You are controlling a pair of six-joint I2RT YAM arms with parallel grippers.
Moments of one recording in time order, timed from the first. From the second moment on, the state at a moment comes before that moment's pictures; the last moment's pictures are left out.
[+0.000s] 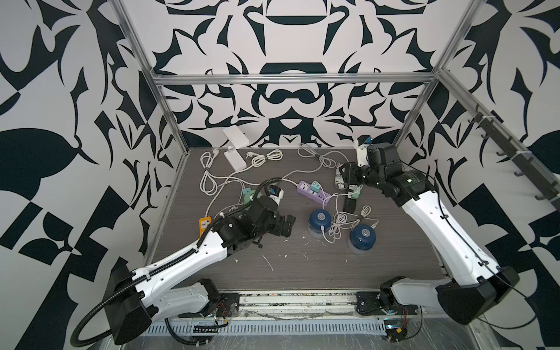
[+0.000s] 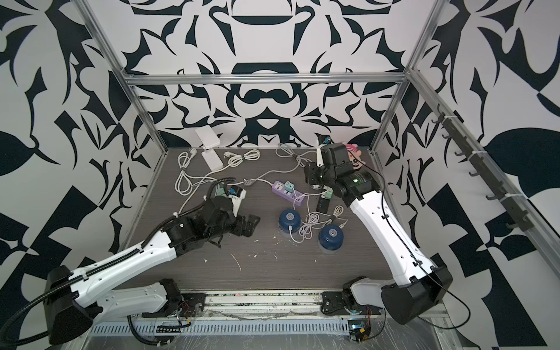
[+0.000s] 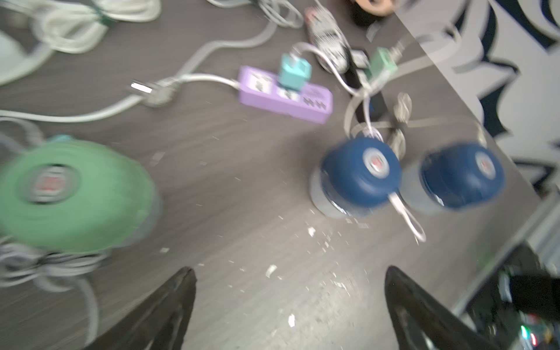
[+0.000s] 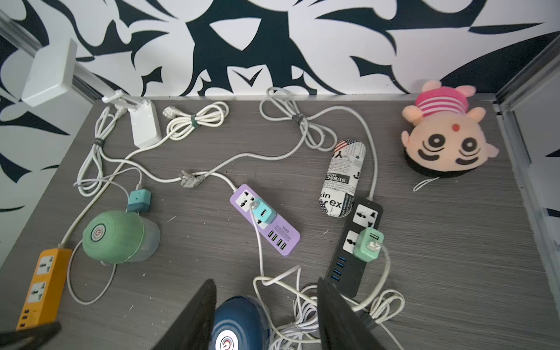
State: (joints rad) left arm -0.86 1.12 0.94 -0.50 -0.15 -0.45; right arm 0.41 1.31 1.44 -0.80 0.04 0.30
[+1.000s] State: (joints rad) left arm -0.05 1.69 1.09 -0.64 0.03 -0.49; right arm 1.00 1.55 1.34 -0.69 0.02 0.40
